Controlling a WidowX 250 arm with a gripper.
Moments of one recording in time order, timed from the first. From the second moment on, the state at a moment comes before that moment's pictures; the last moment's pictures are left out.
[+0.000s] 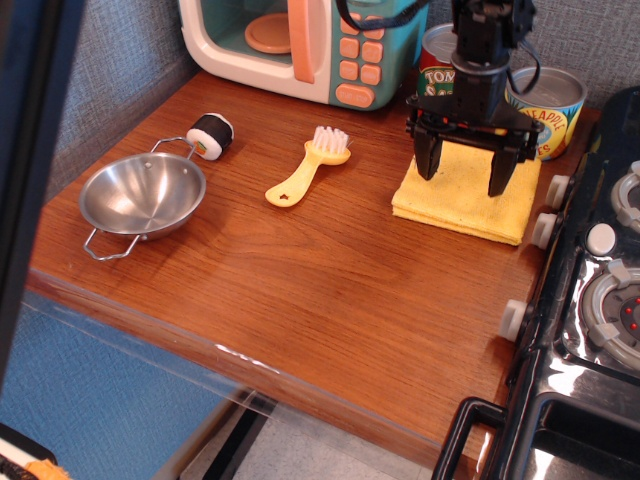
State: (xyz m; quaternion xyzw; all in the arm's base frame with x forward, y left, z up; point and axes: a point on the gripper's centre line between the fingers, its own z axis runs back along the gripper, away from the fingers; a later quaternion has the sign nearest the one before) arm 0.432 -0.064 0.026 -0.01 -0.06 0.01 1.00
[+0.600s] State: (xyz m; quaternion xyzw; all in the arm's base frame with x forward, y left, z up) arm 0.433 -0.060 0.010 0.00 -0.04 0.01 1.00
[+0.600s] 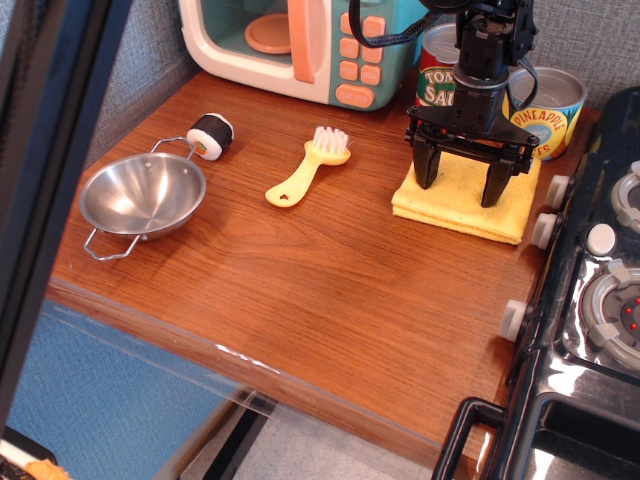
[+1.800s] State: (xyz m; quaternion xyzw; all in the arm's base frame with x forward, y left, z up) arm 0.311 -0.039 0.003 0.03 -0.04 -0.06 1.00
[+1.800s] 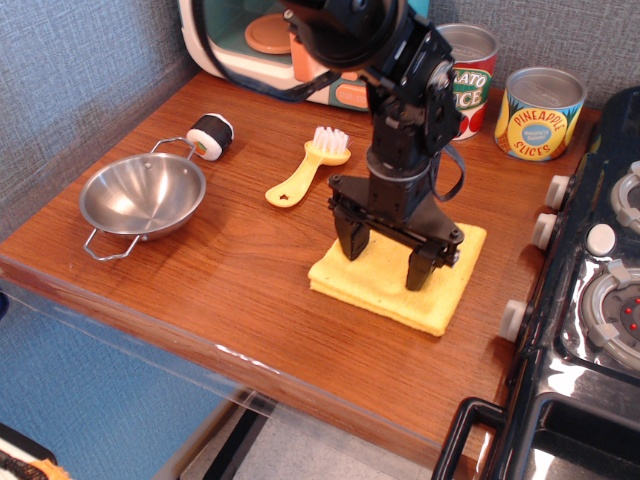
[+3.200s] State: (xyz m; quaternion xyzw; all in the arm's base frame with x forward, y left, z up) arm 0.255 -0.028 0.003 0.02 -0.02 -0.11 0.99
